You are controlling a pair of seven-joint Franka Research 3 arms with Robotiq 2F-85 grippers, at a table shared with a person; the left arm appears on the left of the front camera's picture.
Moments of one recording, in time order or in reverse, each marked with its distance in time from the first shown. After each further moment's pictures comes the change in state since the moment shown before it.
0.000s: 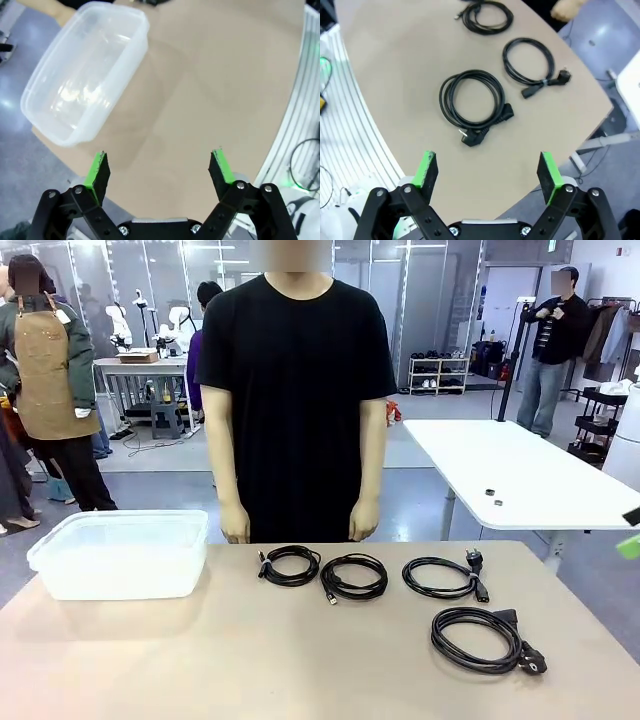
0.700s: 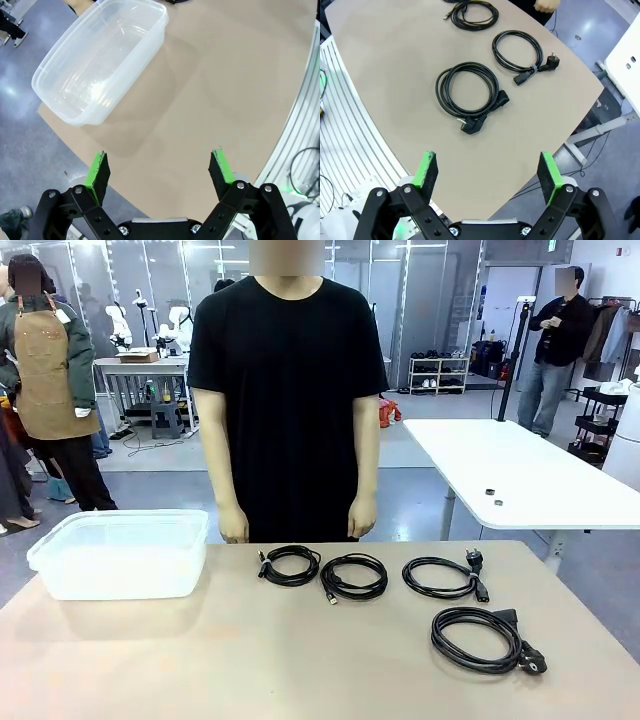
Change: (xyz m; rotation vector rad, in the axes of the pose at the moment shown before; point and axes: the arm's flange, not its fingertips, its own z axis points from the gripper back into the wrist) left arm -0.025 0.007 0.017 0.046 -0.020 0.082; right arm -0.034 0.013 0.021 -0.052 -0.039 -0.059
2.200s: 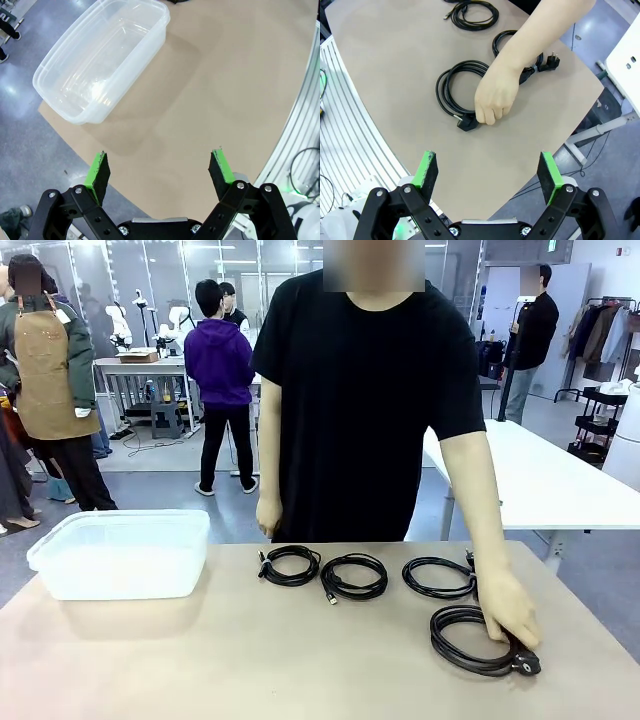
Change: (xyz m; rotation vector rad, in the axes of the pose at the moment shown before) left arm -0.001 0.000 0.001 0.004 0.001 0.004; right arm 0.000 0.000 0.000 0.000 0.000 0.000
